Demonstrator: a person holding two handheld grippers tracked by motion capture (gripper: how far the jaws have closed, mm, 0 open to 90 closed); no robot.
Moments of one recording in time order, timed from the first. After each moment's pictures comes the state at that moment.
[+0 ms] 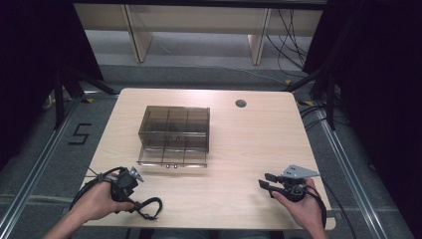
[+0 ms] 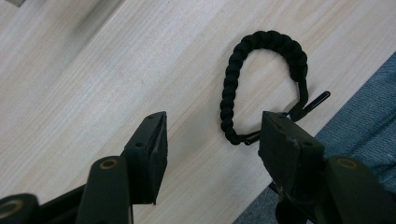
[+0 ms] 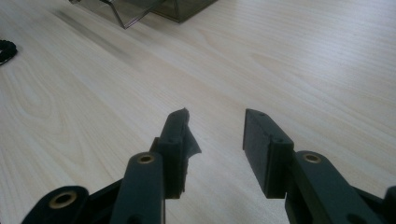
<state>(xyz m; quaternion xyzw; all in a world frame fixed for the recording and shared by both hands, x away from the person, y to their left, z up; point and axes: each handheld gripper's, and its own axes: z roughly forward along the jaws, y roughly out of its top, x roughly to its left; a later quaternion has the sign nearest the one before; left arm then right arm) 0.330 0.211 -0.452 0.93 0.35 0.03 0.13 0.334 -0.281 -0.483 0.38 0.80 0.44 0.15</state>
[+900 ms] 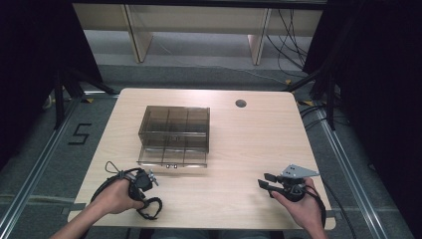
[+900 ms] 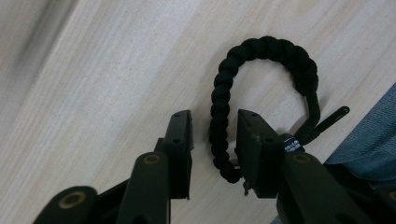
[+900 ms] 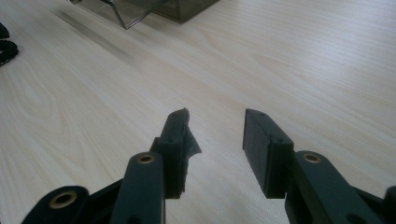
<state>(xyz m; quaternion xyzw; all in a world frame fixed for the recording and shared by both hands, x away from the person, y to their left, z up) 0.346 0.180 -0.475 0.96 0.28 0.01 0.05 0.334 -0.279 -0.483 0.39 0.80 0.44 0.13</state>
